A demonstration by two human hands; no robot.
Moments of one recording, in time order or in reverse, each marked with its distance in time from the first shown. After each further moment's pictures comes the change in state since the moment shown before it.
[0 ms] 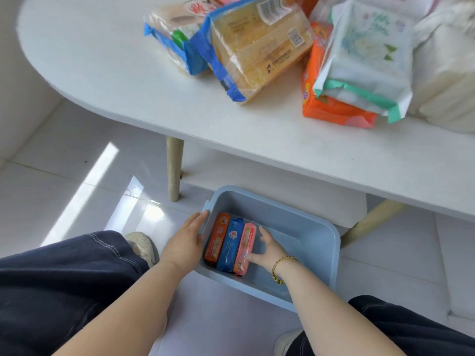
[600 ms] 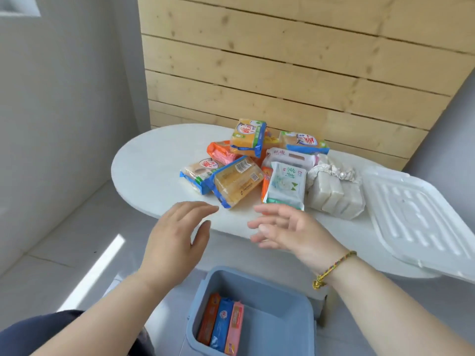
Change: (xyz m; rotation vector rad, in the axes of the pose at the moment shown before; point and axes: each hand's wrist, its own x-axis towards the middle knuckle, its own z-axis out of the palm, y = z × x) left_hand -0.105 0.137 -0.159 0.102 0.745 0.819; right_hand -0.237 -0.158 -0.122 0.283 0.124 -0.742
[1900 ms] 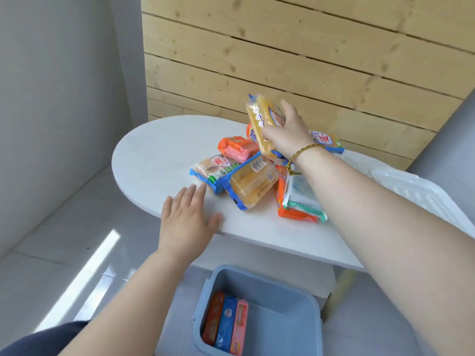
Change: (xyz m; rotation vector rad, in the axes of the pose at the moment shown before) left_hand 0.031 -0.054 0.034 0.175 -0.302 -0.403; right_hand 0.150 -0.068 -0.018 -0.391 0.562 -0.031
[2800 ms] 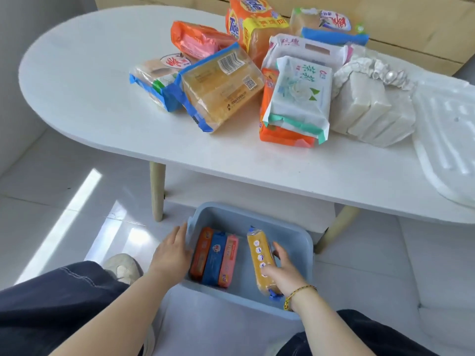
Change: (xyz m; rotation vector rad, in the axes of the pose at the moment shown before) left_hand -0.089 -0.064 0.168 -0.021 -0.576 -0.283; right_hand -0.208 0.279 0.068 0.286 -0.473 0.839
